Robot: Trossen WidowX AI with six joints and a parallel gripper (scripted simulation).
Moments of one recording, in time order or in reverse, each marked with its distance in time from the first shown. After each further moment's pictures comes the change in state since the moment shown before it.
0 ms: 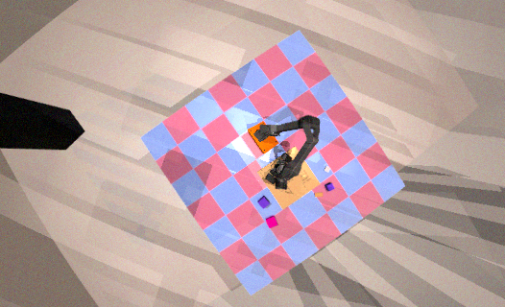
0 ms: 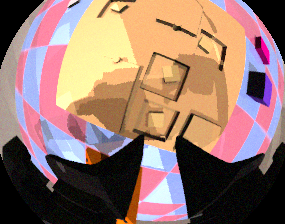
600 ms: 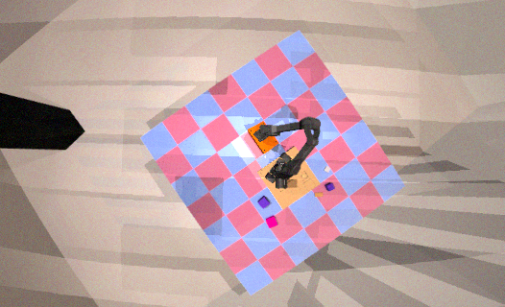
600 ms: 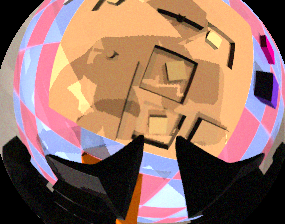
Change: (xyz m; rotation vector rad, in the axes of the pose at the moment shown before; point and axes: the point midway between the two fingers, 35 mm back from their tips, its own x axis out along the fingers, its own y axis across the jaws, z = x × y) arm 0.022 0.001 -0.002 0.002 0.004 0.006
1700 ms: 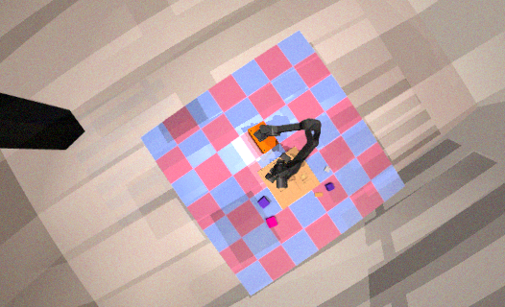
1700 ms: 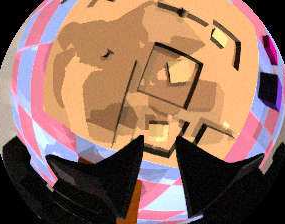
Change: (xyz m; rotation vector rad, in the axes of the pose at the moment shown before) arm 0.015 0.000 0.002 -0.001 -0.003 -0.002
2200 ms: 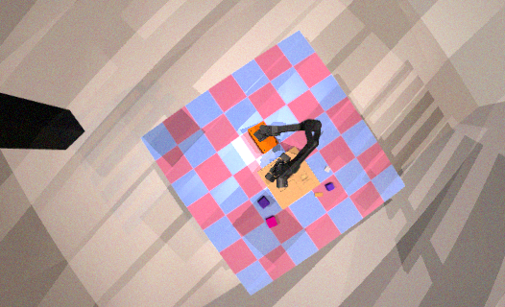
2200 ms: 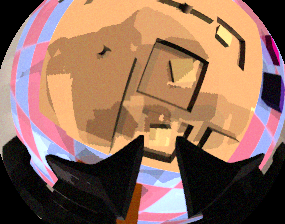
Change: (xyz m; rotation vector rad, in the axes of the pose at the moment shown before) arm 0.009 0.001 0.000 0.001 0.001 0.002
